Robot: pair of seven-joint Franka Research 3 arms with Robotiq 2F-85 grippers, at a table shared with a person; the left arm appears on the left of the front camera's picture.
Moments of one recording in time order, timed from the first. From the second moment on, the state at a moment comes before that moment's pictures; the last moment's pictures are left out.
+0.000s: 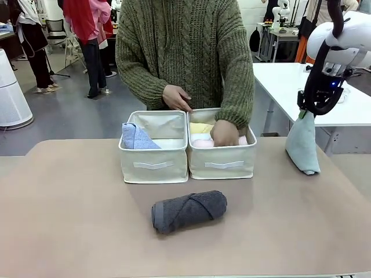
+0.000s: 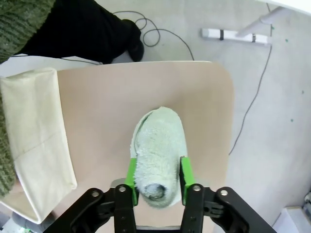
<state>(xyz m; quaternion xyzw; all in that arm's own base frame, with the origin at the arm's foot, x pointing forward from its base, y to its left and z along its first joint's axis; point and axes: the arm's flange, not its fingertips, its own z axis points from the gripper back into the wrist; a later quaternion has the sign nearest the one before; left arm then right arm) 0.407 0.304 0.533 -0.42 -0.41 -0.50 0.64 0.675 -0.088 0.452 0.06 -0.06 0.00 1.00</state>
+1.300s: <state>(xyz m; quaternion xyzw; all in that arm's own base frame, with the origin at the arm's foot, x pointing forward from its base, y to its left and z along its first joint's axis) 0.407 0.304 0.533 -0.42 -0.41 -0.50 0.64 0.481 -0.009 0.671 0.08 -0.07 0.07 0.99</state>
